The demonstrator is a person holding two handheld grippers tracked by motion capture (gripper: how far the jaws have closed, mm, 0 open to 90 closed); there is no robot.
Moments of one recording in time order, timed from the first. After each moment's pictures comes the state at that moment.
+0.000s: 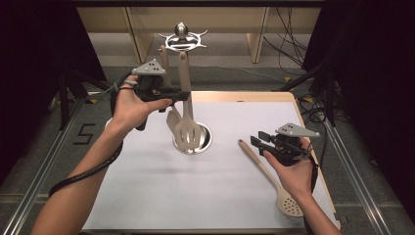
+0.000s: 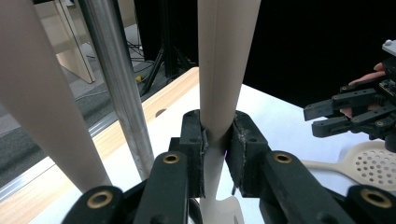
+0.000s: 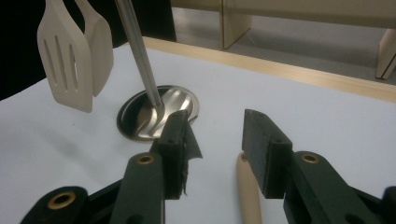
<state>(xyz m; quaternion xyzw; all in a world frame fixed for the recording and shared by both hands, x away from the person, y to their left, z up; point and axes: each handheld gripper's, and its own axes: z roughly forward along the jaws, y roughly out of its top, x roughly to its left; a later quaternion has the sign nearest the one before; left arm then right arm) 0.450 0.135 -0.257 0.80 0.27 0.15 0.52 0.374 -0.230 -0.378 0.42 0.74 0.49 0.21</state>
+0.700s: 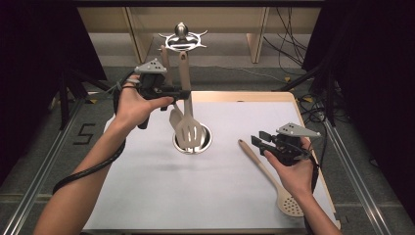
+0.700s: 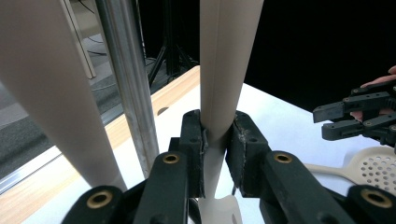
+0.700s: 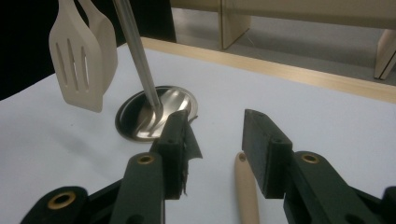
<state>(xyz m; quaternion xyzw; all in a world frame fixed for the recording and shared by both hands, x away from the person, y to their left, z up) 0.460 0.134 -0.263 0.79 0.29 0.14 0.52 0.373 -0.230 -0.377 0.44 0.73 0.49 0.20</state>
